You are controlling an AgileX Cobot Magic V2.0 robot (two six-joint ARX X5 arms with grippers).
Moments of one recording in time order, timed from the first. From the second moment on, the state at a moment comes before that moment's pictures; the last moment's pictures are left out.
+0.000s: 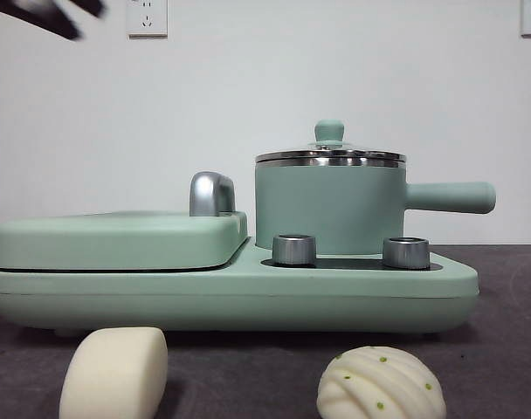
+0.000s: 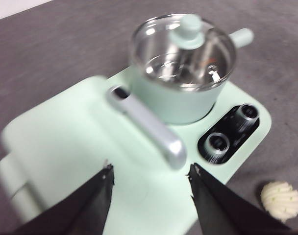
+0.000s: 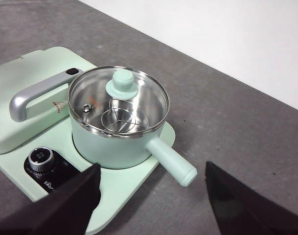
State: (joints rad) left arm -0.40 0.98 1.02 -0.61 0.34 0.19; right arm 0.14 0.59 0.86 -0.64 -0.36 -0.31
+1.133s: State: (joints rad) left arm -0.66 1.75 1.27 0.09 0.29 0.13; right arm 0.14 0.59 0.86 -0.64 -0.36 -0.28
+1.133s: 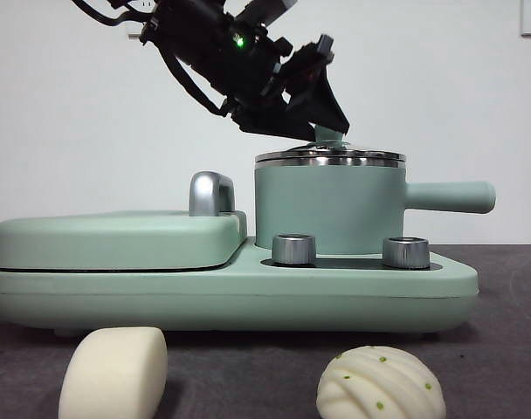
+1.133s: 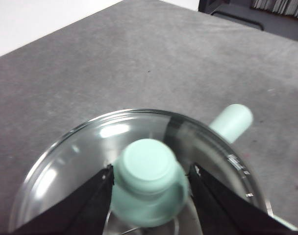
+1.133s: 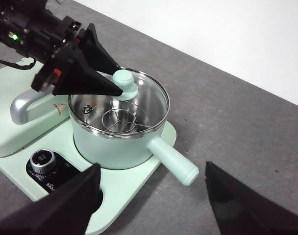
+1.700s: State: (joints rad) left arm -0.66 1.76 1.28 0.14 0.28 0.16; right arm 0.14 0.59 0.86 -0.64 -0.36 -0.28
